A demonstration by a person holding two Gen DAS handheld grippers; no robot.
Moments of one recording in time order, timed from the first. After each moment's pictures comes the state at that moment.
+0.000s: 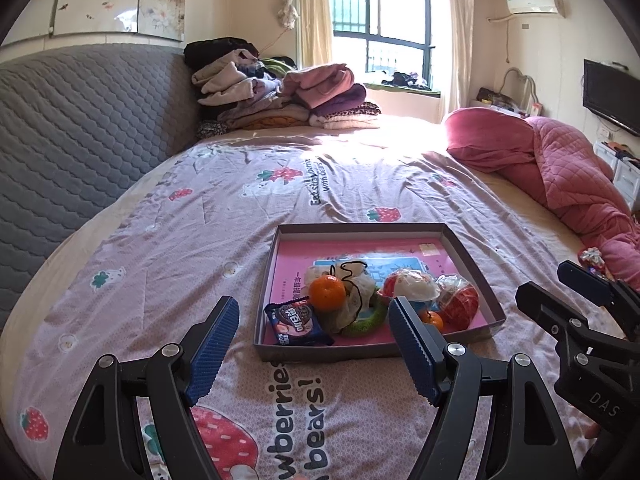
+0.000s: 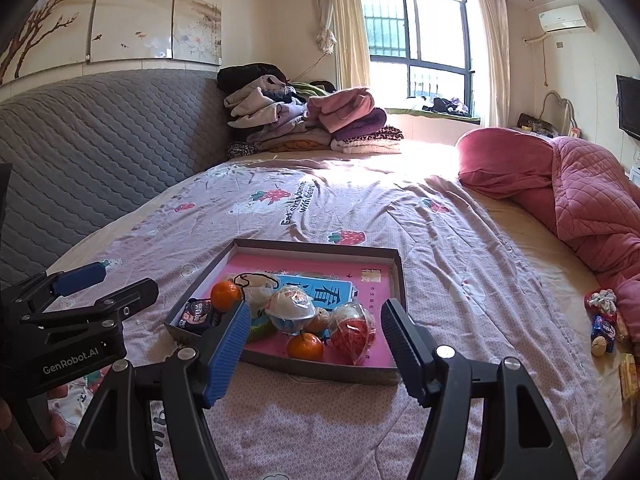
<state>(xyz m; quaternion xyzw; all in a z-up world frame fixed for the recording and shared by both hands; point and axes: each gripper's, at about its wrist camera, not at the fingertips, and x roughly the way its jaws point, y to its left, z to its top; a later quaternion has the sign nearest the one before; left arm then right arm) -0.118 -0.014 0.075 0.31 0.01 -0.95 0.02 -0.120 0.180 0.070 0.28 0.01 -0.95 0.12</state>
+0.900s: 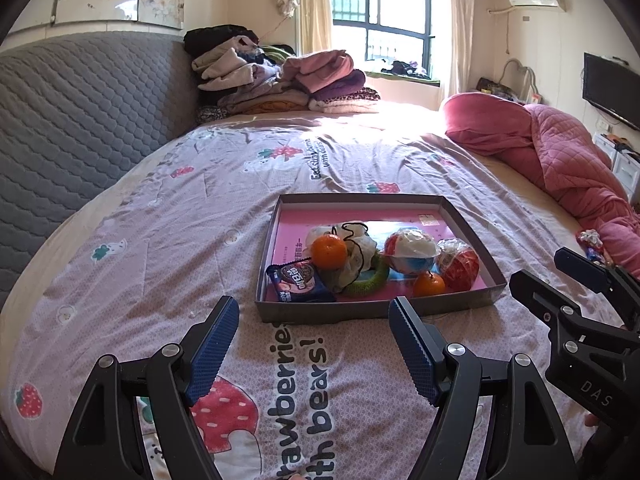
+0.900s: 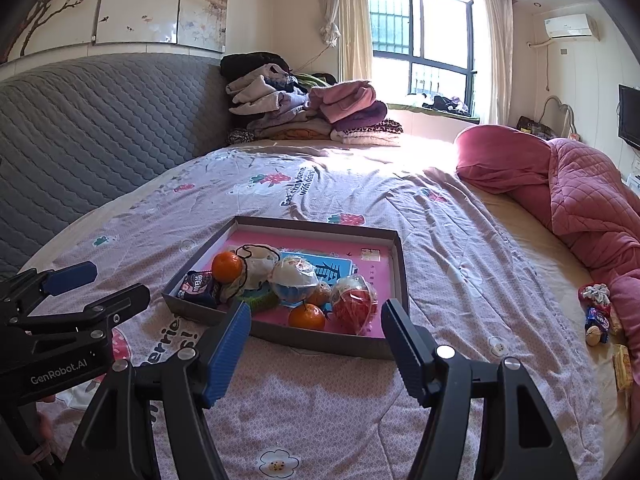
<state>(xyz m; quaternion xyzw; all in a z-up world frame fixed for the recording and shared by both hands) -0.097 -0.017 0.047 0.33 0.01 -0.94 0.01 -0.101 0.172 0.049 0.29 0.04 -0.95 0.11</state>
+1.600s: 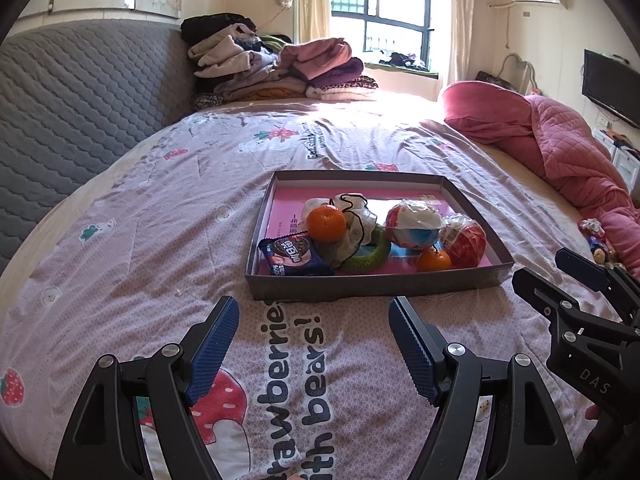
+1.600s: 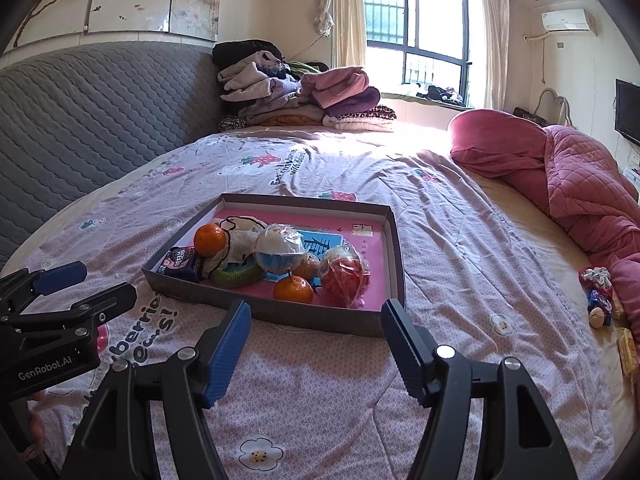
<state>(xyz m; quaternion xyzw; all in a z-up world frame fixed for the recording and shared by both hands) -0.099 -0.017 0.016 0.34 0.01 -0.94 0.01 -0.105 0.181 0.019 0.30 0.04 -0.95 0.10</state>
